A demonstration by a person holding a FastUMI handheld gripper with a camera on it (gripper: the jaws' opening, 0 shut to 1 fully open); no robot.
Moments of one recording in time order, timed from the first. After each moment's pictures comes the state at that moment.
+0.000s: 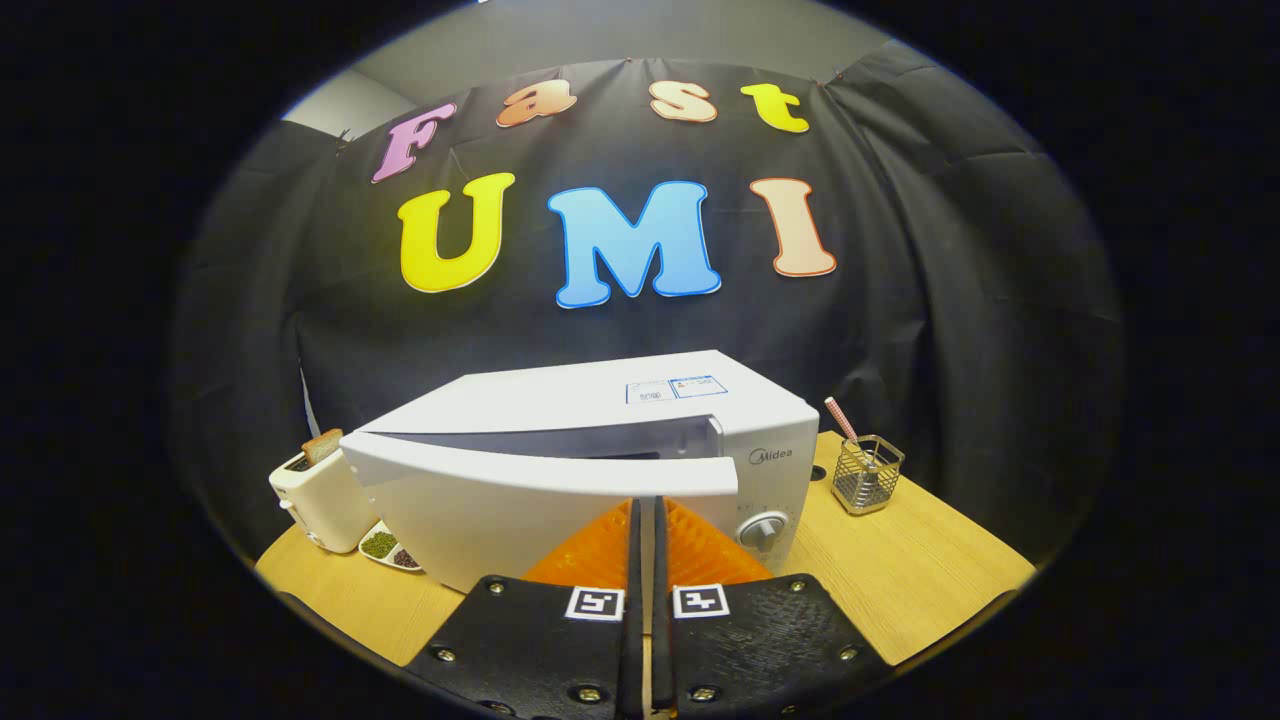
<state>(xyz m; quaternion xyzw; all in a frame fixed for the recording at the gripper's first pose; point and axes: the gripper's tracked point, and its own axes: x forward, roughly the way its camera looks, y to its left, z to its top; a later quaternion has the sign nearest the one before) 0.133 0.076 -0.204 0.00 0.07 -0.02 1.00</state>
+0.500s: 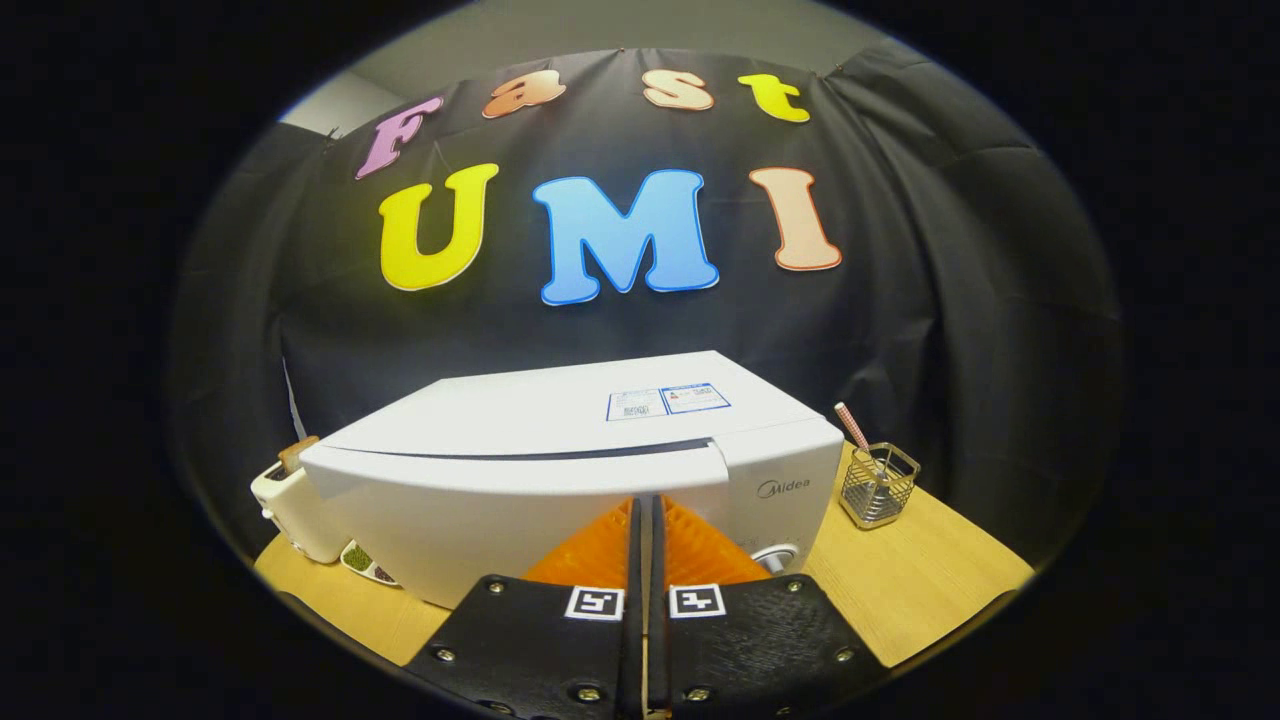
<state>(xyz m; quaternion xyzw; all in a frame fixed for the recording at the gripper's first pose) 0.174 0.067 -0.204 0.00 0.07 -0.03 1.00</state>
